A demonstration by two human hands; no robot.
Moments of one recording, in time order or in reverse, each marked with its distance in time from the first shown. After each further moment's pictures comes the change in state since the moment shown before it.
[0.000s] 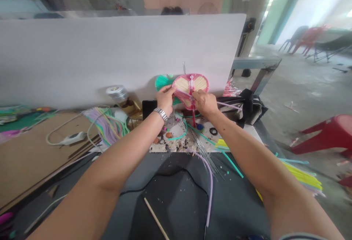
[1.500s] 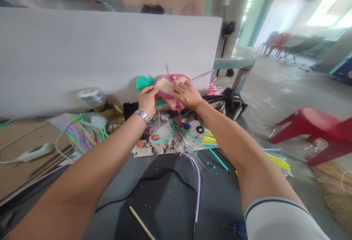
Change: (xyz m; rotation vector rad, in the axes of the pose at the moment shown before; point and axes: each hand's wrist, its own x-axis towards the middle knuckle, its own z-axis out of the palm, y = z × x) left_hand 0.006 -0.003 -0.004 0.025 0.000 0.006; right_hand 0.035 0.025 0.002 -0.162 0.083 -0.540
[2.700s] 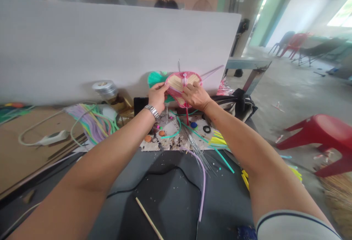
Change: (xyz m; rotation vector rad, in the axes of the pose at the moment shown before) left_hand -0.001 0.002 -0.001 -0.004 -0.013 -0.027; right_hand 0.001 -0.010 -0.002 -0.079 0.031 -0.102
